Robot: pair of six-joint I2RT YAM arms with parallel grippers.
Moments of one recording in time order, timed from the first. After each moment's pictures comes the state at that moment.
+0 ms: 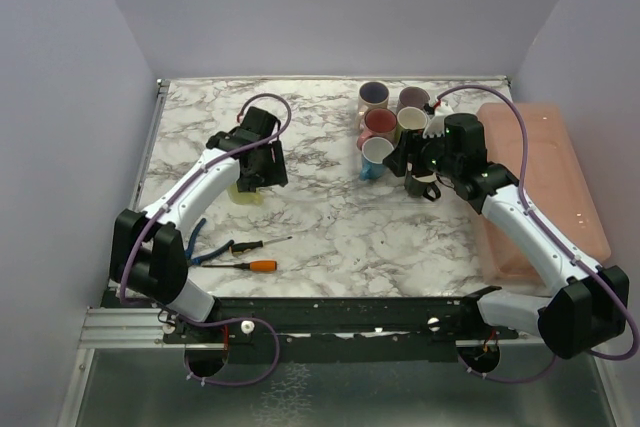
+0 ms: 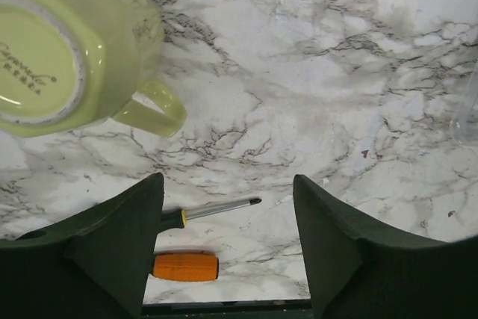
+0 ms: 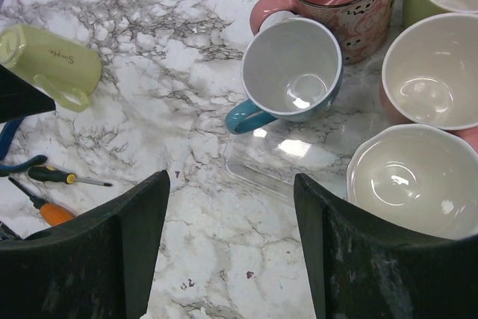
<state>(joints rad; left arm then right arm) -0.40 1.54 1.26 -0.82 -0.07 -0.54 0.34 1.20 0.98 -0.29 -0.23 0.27</state>
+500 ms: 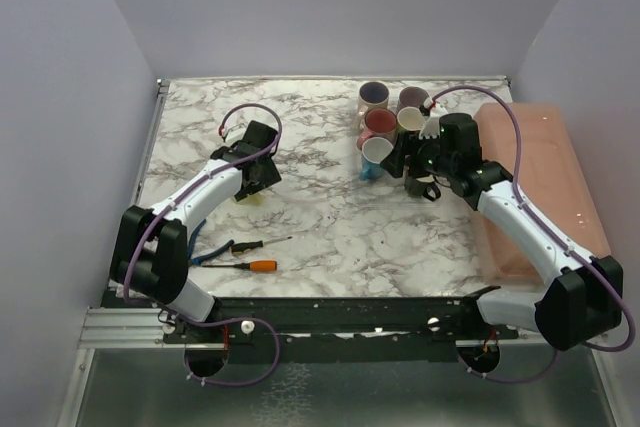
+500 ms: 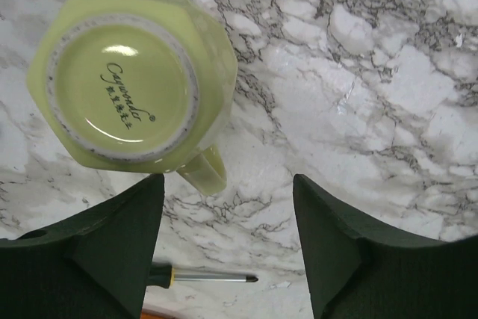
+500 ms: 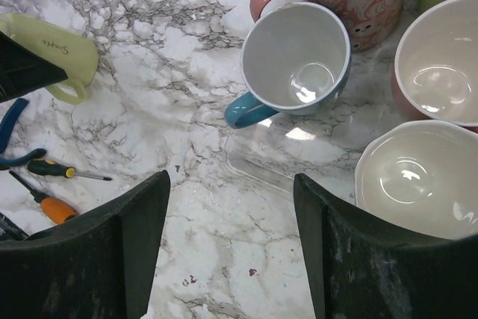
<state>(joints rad) -0.40 1.52 1.08 -0.66 -0.31 -0.79 0.34 1.25 0.98 -0.29 -0.25 0.28</state>
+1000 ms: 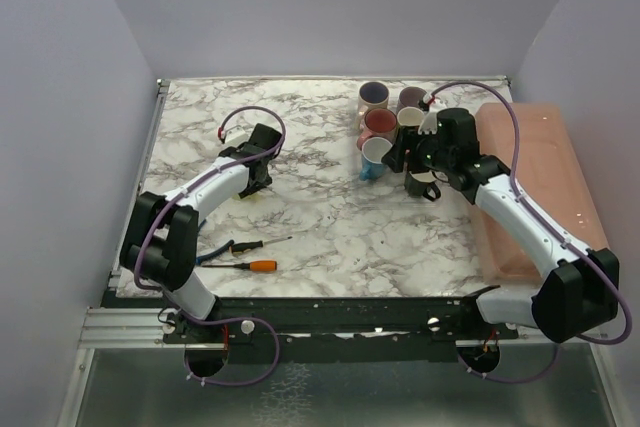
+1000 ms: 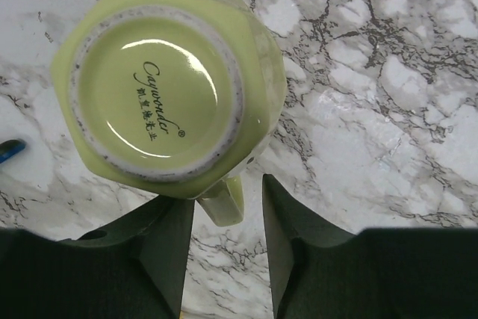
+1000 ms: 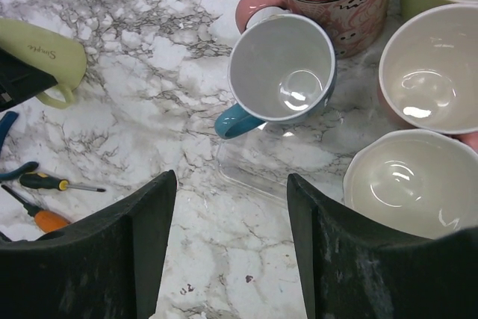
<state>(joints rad) -0.40 1.60 1.08 -0.61 -0.48 -0.86 0.34 1.28 1.02 -0.31 -0.21 0.29</state>
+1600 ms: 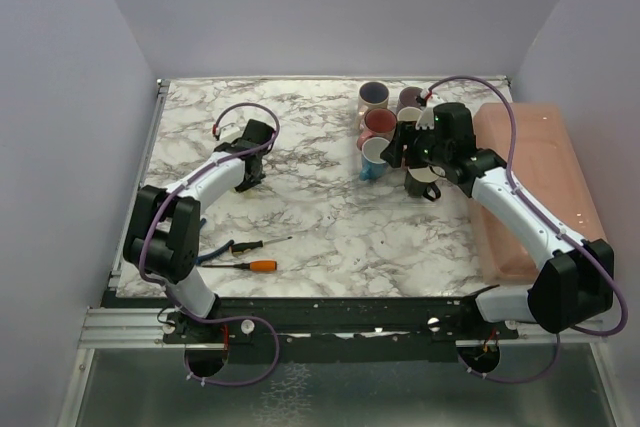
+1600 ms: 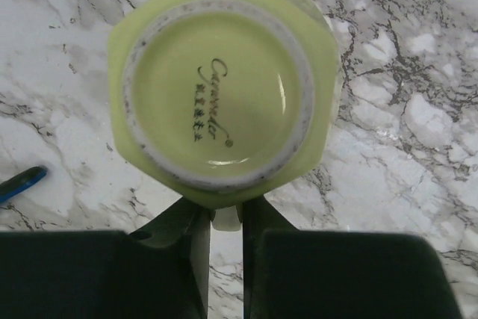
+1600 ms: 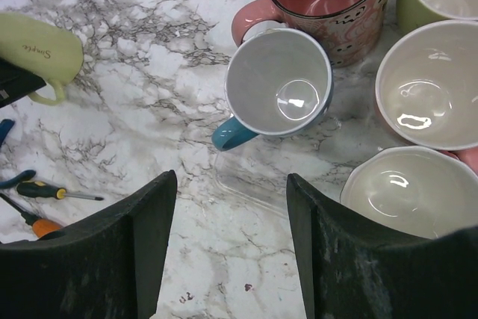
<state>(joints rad) -0.34 1.66 1.10 -0.60 -0.48 -0.80 0.34 1.34 1.07 -0.32 -0.20 0.29</state>
